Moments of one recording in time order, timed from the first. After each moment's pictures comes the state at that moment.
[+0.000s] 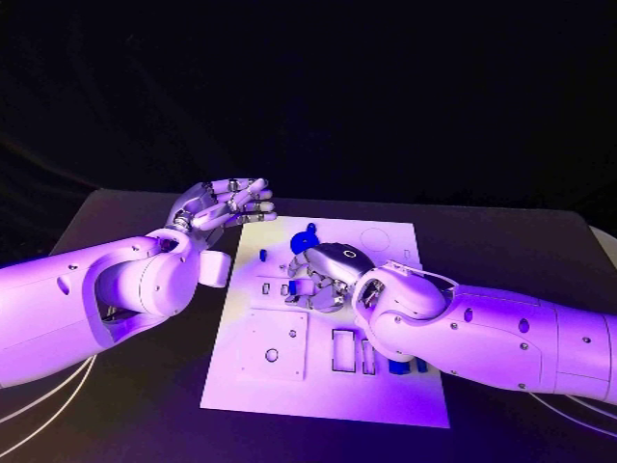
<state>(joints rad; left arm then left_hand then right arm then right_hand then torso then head) 1.22 -0.95 -0.02 1.66 0.07 -0.41 0.44 1.52 -0.06 0.10 0.28 0.05 0.81 0.21 0.29 0.18 1.00 0.18 0.12 0.07 0.96 0.13 0.33 0.27 0.17 0.92 0.24 0.31 0.10 1.18 -0.53 -0.15 1.52 -1.53 -0.44 -0.24 1.25 -0.21 0.30 0.26 0.11 0.82 0.18 0.23 0.41 1.40 0.10 1.40 1.31 1.47 0.02 1.56 1.31 0.01 1.47 0.12 1.57 1.31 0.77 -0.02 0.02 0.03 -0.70</state>
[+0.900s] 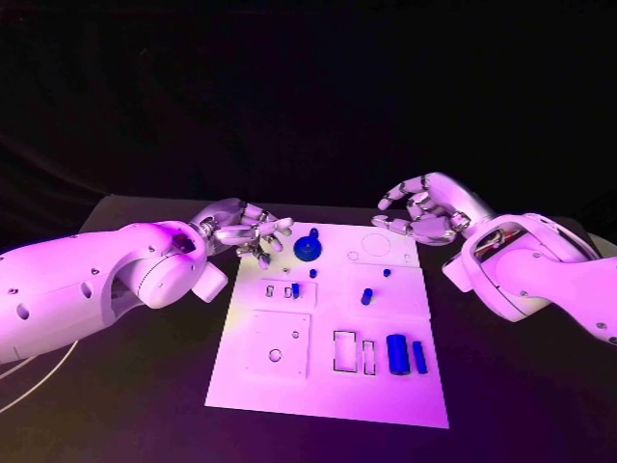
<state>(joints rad) 1.25 -0.93 -0.02 1.57 -0.47 -0.17 0.02 1.32 0.00 -0.07 0.29 0.05 0.91 0.15 0.35 0.25 1.28 0.06 0.36 0.27 1.45 -0.01 1.23 1.11 0.17 1.25 0.08 0.74 0.34 1.34 -0.91 -0.12 1.68 -1.09 -0.61 -0.05 1.34 -0.13 0.17 0.29 0.20 0.90 0.14 0.32 0.44 1.40 0.07 1.39 1.31 1.46 0.00 1.56 1.31 0.01 1.47 0.11 1.57 1.31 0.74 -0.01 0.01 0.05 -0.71</state>
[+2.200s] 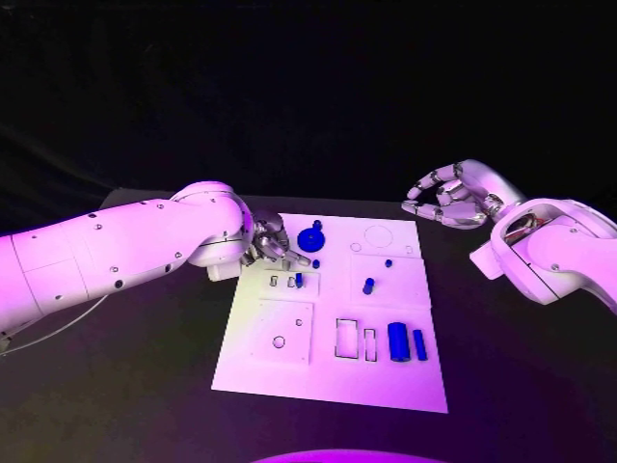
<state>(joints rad) 1.32 -0.70 -0.06 1.43 -1.01 0.18 -0.56 1.26 0.16 -0.35 0.29 0.05 0.86 0.07 0.70 0.58 1.28 0.00 1.19 1.05 1.47 -0.05 1.55 1.31 0.08 1.40 0.04 1.41 1.22 1.35 -0.95 -0.13 1.63 -0.96 -0.54 -0.05 1.35 -0.14 0.17 0.29 0.32 0.88 0.14 0.36 0.49 1.40 0.06 1.39 1.31 1.46 0.00 1.55 1.31 0.01 1.47 0.11 1.55 1.31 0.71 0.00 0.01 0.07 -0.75</state>
